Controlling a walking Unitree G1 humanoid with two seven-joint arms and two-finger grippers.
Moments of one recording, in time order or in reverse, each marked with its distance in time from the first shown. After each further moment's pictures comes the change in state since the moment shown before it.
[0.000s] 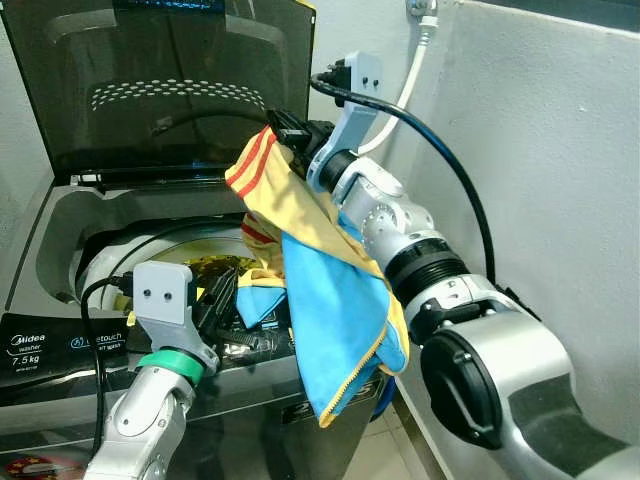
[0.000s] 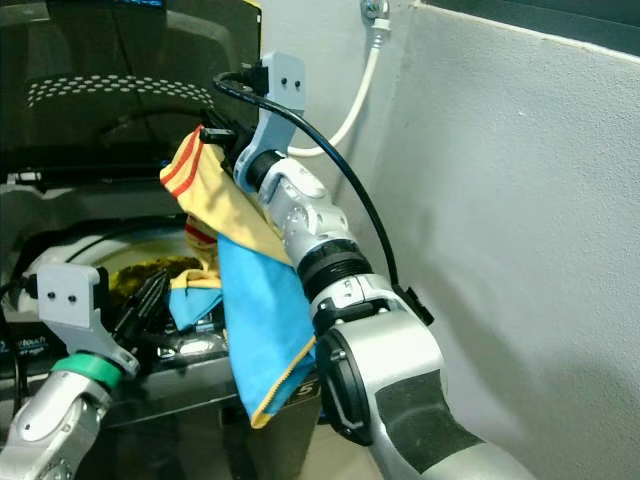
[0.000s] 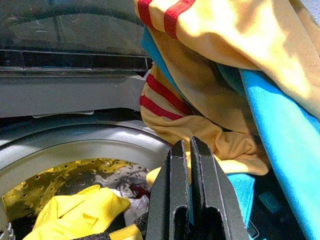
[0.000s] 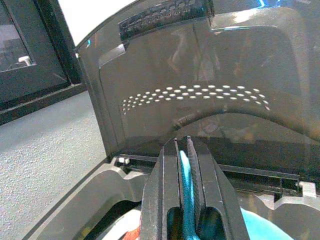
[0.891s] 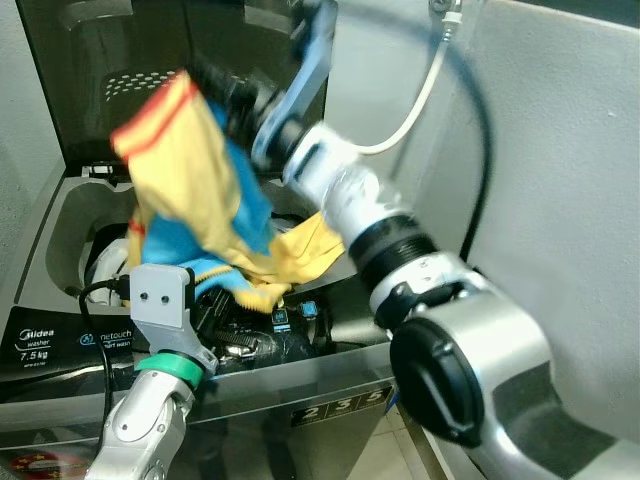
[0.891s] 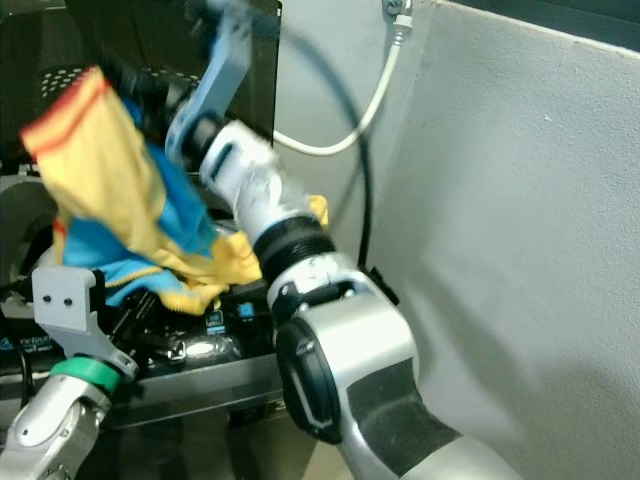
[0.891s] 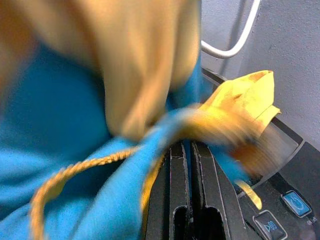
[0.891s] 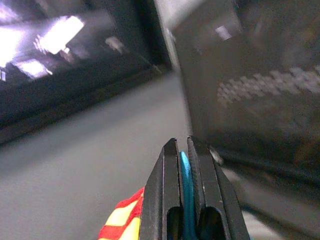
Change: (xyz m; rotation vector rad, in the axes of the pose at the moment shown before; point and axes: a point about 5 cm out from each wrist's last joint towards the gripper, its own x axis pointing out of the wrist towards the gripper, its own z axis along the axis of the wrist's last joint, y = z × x) left arm -0.003 -0.002 0.002 -0.006 -0.011 0.006; right arm 0.018 0.053 -0.013 0.102 0.072 0.249
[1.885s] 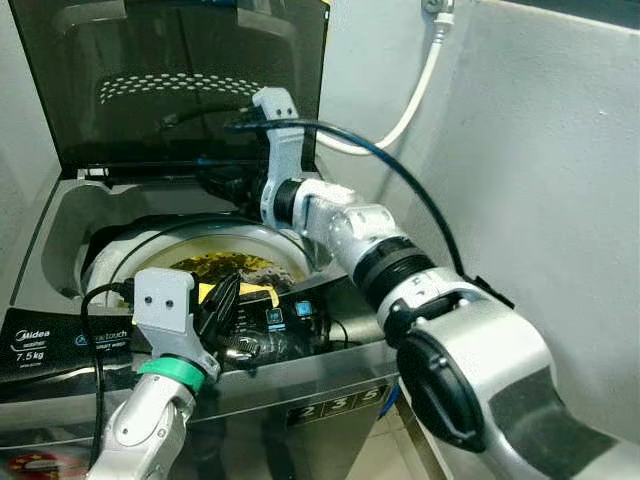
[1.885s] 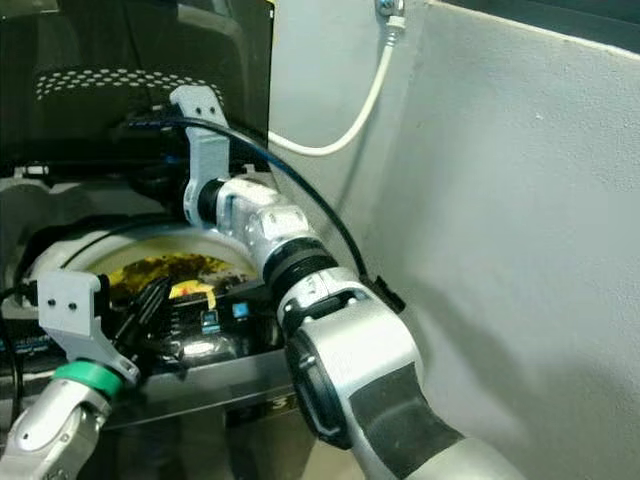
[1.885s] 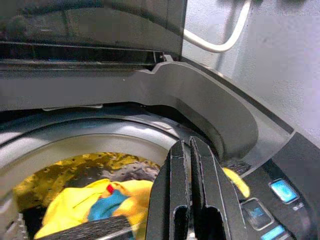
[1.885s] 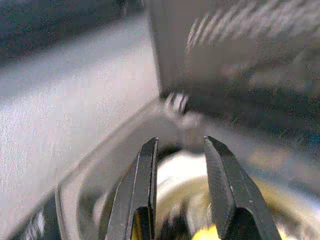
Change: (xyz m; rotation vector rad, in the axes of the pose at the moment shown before) left arm -0.003 0.001 -0.001 0.028 0.022 -0.024; right arm -0.017 -0.027 0.006 -0.070 0.133 -0.074
